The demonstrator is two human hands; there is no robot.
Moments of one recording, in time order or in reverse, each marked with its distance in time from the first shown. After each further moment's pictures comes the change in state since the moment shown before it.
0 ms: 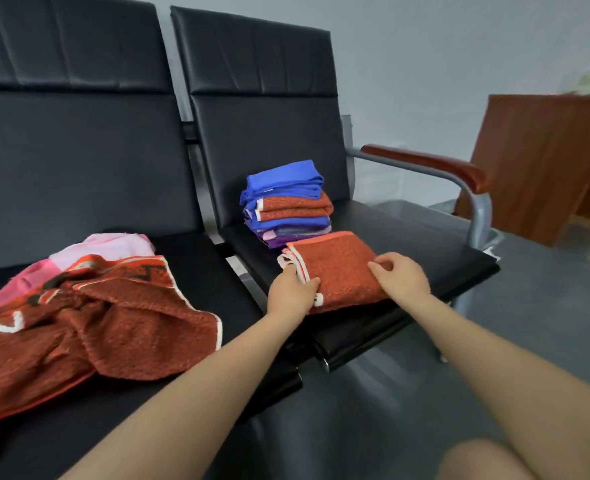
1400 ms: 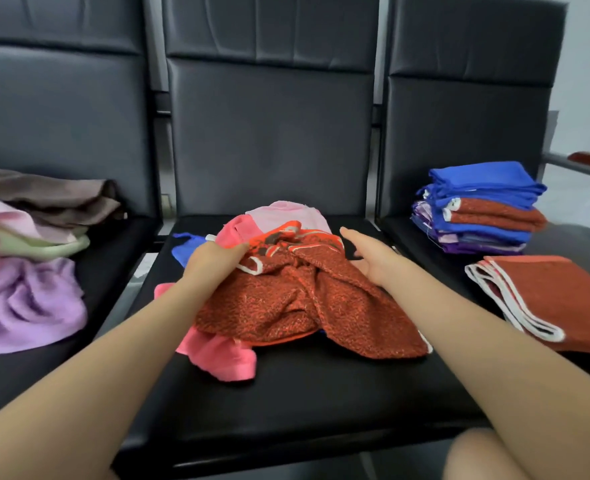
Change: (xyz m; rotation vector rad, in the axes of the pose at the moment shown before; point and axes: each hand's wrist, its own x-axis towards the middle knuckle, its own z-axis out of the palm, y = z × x) left_hand -0.029 -0.173 -0.344 0.180 0.429 -0.497; right_hand -0.092 -0.278 0.195 0.755 -0.854 0.348
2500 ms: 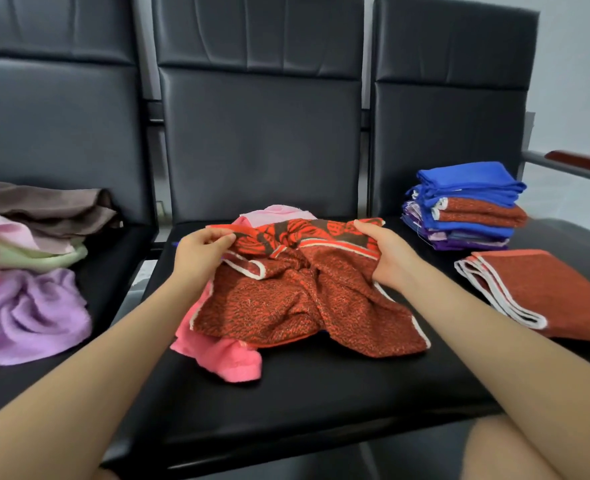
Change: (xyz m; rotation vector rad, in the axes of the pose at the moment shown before) left_hand 0.007 -0.010 -0.017 -0.480 0.064 0.299; right_hand -0.023 -0.004 -0.015 0.336 -0.126 -0.178
